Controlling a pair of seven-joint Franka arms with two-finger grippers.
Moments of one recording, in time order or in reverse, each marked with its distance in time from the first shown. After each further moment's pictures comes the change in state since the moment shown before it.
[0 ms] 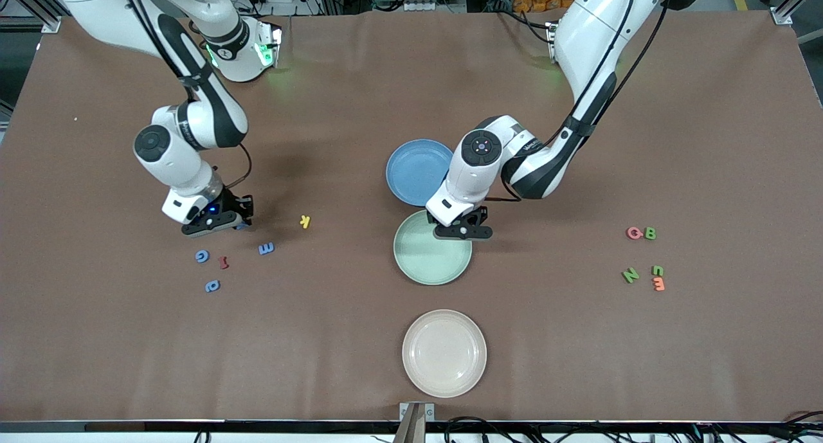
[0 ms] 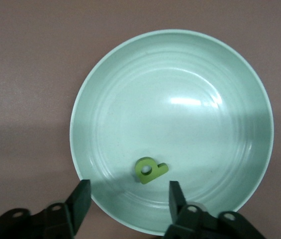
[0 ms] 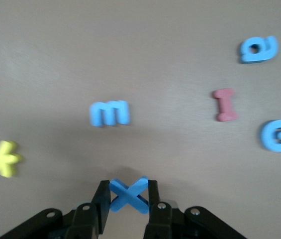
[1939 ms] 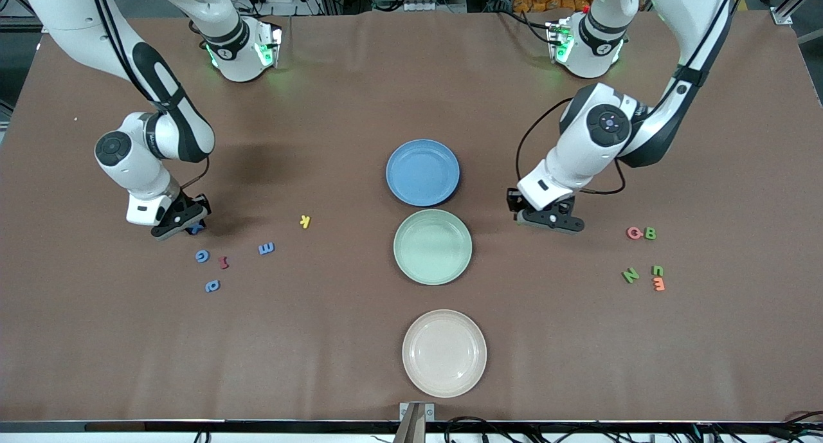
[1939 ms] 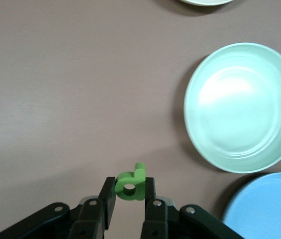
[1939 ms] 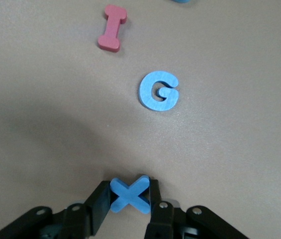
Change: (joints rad) left arm 0.533 -0.326 -0.302 -0.332 -0.155 0.000 0.474; right arm -0.022 0.093 -0.231 -0.026 -0.003 0.140 -0.617
